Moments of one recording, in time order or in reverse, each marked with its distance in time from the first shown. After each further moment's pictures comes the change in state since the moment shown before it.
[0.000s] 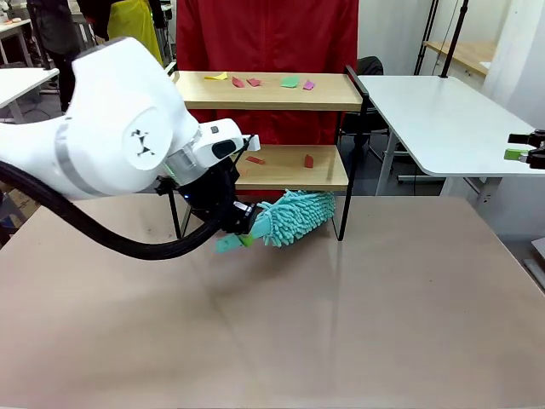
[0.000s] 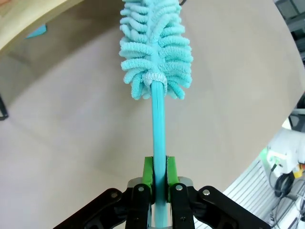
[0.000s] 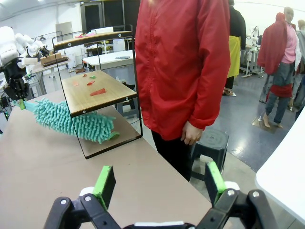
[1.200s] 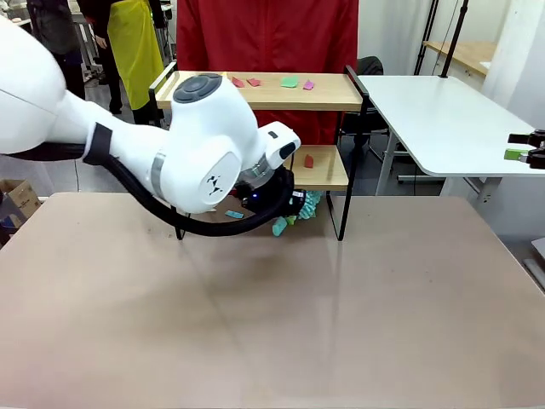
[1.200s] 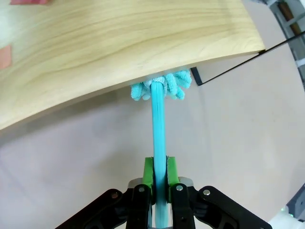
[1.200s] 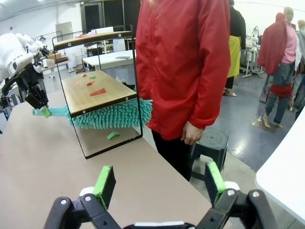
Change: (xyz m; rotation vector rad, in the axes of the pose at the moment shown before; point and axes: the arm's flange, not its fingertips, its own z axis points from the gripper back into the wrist) left arm 0.077 -0.028 -0.074 0.116 -0.190 0.209; right arm 0.000 0.000 0.000 0.000 0.000 0.000
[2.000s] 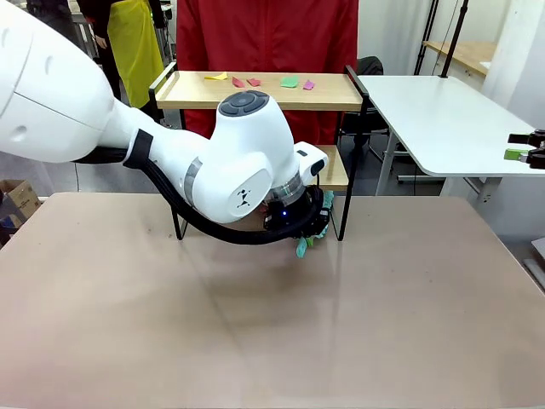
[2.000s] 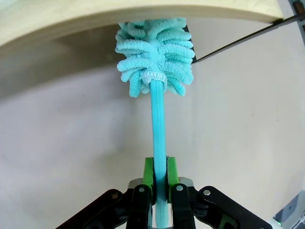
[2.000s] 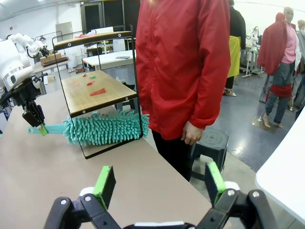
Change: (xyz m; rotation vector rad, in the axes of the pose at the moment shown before) left arm -0.019 -0.038 -0.041 0.033 0.105 0.107; right arm 0.000 0.000 0.000 0.000 0.000 0.000
